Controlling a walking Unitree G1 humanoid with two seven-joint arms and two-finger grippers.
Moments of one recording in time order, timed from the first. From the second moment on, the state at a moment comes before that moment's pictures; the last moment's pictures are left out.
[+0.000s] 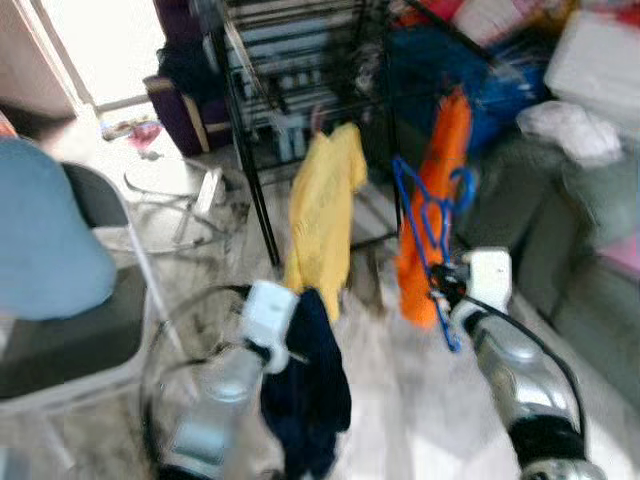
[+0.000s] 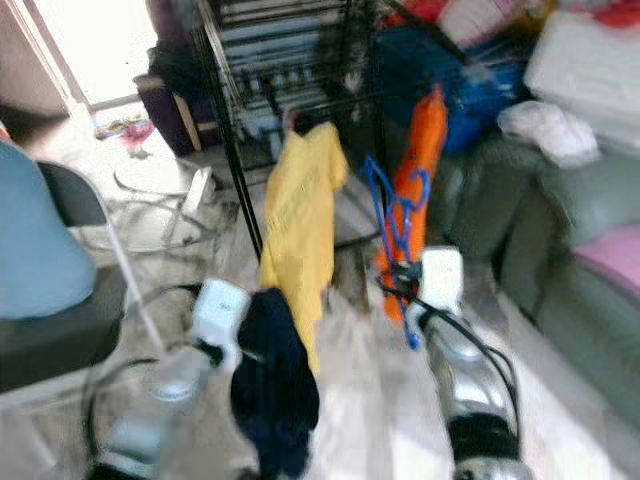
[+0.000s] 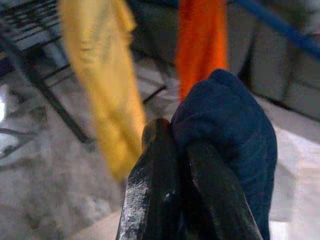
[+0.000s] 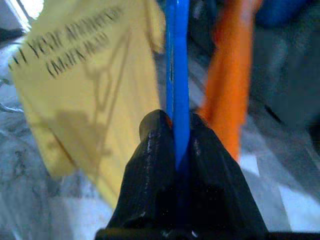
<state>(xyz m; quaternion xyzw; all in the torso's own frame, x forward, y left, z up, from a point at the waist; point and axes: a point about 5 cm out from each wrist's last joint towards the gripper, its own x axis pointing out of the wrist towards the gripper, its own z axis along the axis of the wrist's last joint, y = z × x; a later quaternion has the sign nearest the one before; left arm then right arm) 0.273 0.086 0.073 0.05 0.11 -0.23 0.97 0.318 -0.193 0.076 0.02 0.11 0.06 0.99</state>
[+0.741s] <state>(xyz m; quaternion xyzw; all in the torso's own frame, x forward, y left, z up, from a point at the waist) 0.274 0.144 0.100 0.05 0.05 -0.14 0.99 0.341 -0.125 0.081 -0.10 0.15 0.23 0.96</state>
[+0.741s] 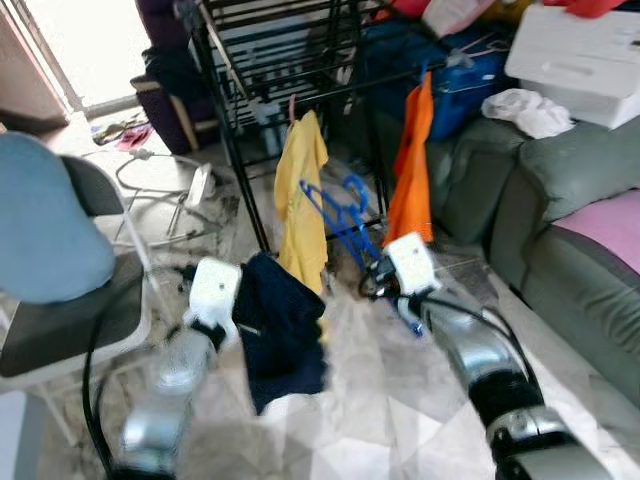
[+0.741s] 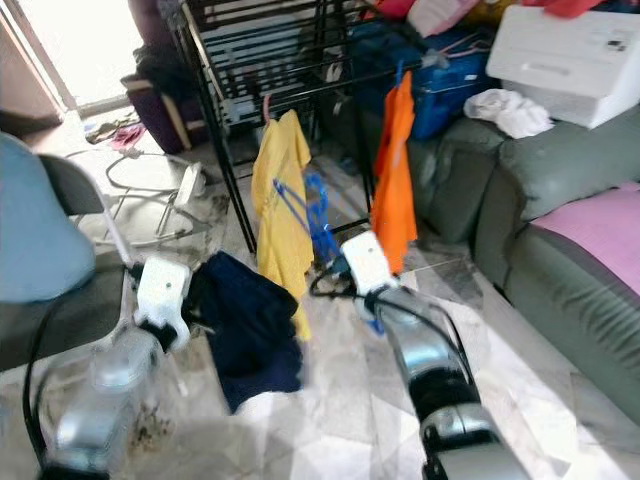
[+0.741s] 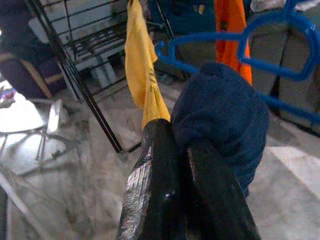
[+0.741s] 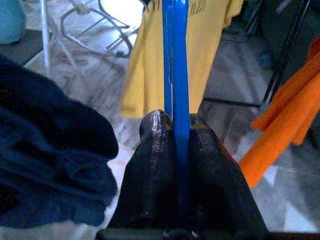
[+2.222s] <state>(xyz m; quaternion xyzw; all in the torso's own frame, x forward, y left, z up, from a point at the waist) 0.287 0.146 0.090 0.00 0.08 -0.02 1.00 0.325 -0.111 0.078 0.02 0.14 0.19 0.97</state>
